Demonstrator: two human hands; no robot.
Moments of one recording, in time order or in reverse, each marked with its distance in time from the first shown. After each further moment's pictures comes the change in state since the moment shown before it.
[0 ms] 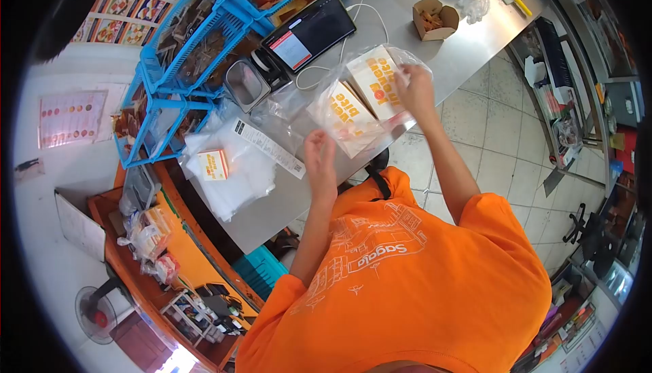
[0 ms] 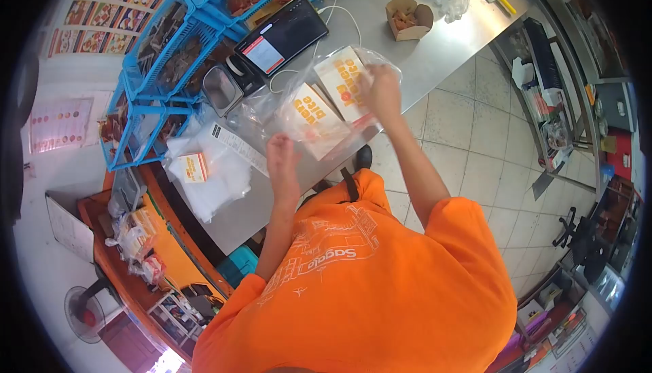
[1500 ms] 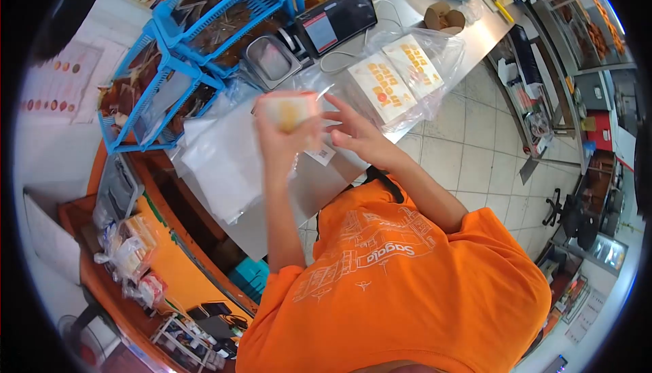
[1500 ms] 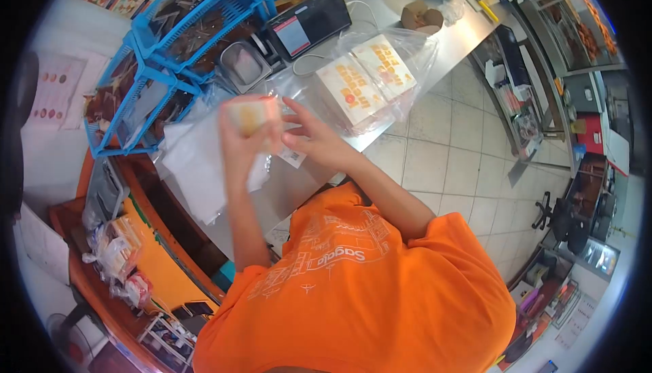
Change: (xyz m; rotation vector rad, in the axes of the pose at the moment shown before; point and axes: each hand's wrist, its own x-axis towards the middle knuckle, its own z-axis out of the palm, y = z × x) left_hand 0.077 0.060 -0.194 0.155 -0.234 0.299; right_hand -0.135 -0.235 0.061 0.833 -0.571 0.004
